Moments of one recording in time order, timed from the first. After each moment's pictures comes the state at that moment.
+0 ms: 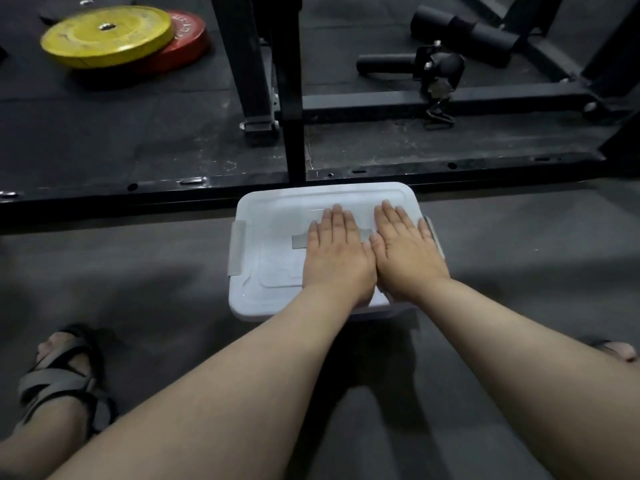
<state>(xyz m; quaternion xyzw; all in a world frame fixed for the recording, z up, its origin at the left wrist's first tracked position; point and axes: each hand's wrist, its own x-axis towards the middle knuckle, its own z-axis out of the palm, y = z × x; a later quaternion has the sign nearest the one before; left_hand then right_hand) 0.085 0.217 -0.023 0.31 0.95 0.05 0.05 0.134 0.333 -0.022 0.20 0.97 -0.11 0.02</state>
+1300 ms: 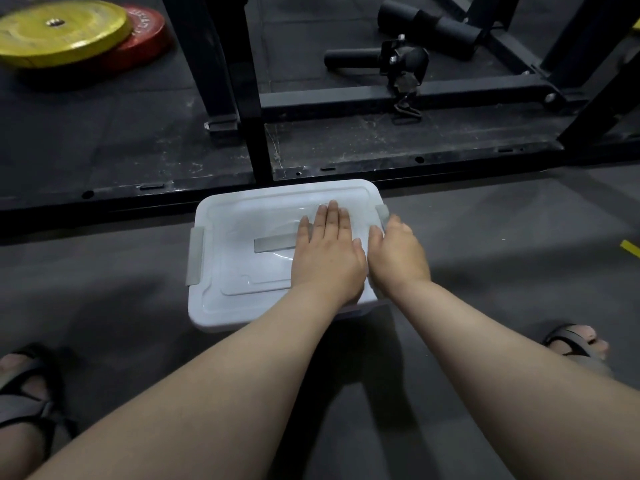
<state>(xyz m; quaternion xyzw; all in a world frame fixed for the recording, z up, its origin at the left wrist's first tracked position) 0.093 0.250 -0.027 0.35 0.93 0.06 0.04 0.144 0.354 -0.025 0.39 0.88 -0.27 -0.08</state>
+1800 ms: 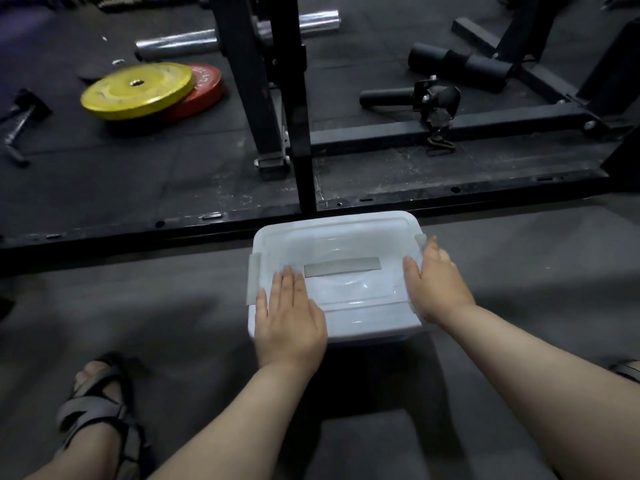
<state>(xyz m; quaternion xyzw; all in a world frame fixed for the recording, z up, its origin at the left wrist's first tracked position) 0.098 0.116 -0.036 0.20 0.97 0.12 -0.02 0.152 0.348 -0.013 0.35 0.89 -0.28 -0.02</state>
